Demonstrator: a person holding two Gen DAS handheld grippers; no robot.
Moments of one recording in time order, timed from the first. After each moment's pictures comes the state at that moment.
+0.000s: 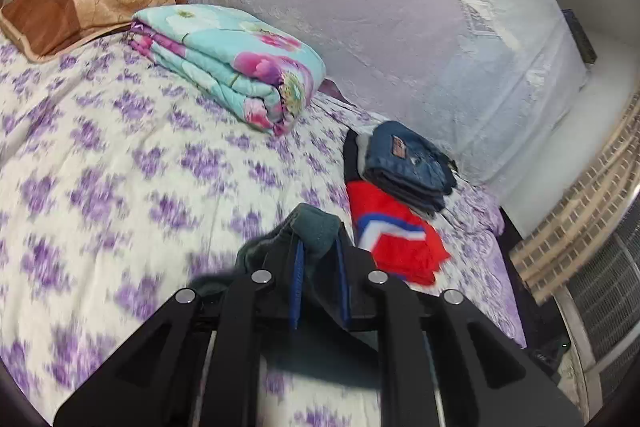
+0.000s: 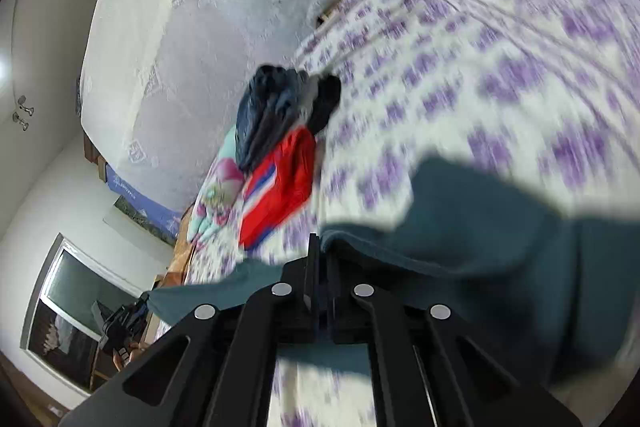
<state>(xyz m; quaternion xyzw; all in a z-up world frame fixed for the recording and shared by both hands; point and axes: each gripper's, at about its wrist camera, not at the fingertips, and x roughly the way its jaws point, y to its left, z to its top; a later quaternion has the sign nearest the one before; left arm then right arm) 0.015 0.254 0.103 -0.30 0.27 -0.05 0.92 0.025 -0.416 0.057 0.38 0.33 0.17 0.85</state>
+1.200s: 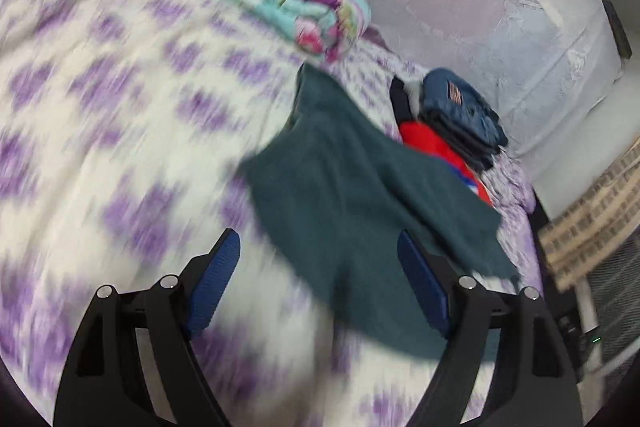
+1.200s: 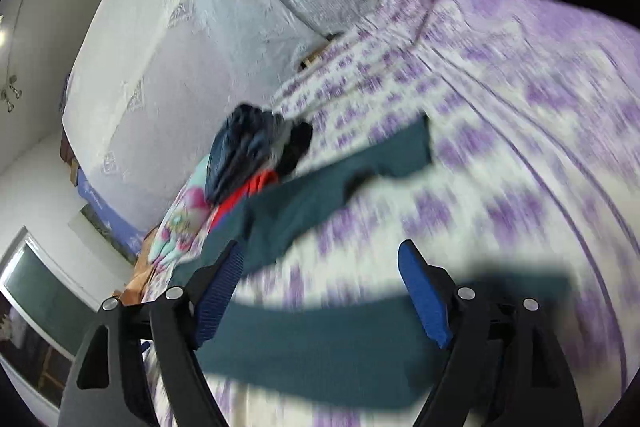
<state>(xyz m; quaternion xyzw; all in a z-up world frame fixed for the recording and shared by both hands) 0.007 0.255 0.001 -0.33 0.35 -0.04 0.88 -0.005 -0.440 0.048 0.34 0.29 0.10 0.89</state>
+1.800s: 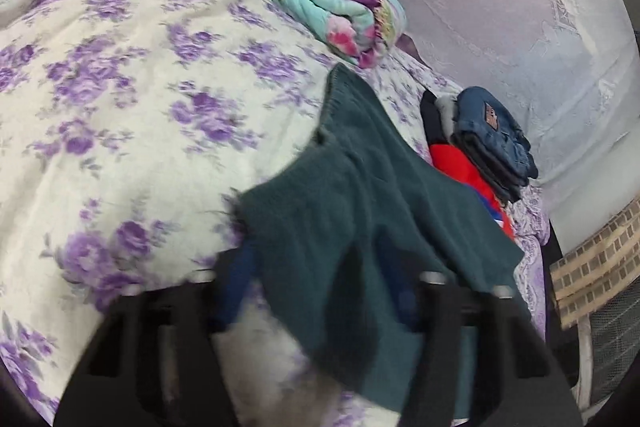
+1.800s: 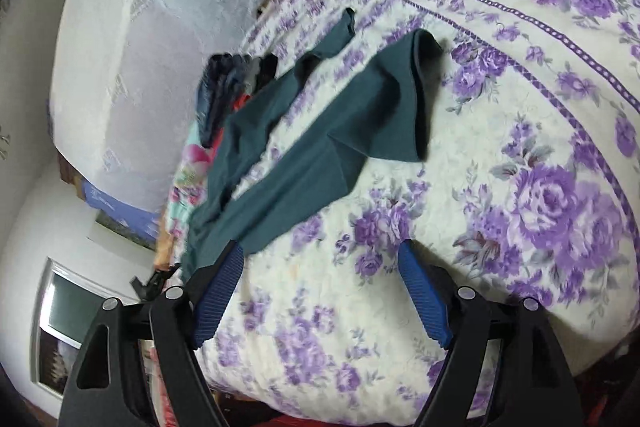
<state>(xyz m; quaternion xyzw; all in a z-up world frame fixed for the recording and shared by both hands) 0.057 0.262 -0.022 -0.35 0.35 0.02 0.87 -0.092 -0.446 -0.006 0.41 0.38 0.10 0.82</state>
